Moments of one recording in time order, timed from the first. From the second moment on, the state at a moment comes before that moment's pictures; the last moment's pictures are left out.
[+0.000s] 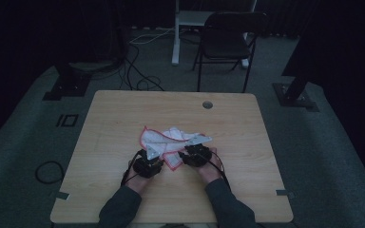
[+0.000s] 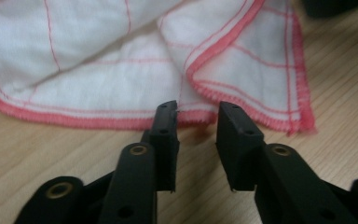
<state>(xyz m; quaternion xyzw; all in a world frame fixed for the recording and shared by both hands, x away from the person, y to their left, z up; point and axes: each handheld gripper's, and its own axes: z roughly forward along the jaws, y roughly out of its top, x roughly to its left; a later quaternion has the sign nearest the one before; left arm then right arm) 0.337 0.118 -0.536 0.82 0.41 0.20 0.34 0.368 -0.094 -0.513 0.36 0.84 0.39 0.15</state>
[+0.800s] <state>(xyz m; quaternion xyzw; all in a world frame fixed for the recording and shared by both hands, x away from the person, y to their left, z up) 0.344 0.111 -0.538 0.84 0.39 0.19 0.33 0.362 -0.068 -0.534 0.33 0.87 0.34 0.15</state>
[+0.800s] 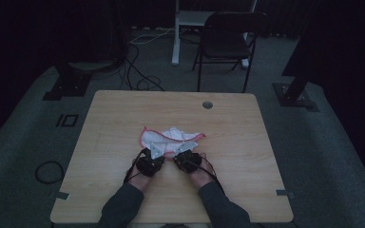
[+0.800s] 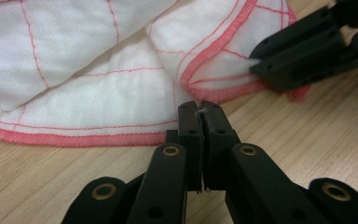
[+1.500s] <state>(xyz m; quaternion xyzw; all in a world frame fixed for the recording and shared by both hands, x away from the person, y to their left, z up) 0.340 0.137 -0.519 0.81 0.41 0.21 0.35 0.376 -0.133 -0.508 0.39 0.82 0.38 0.18</state>
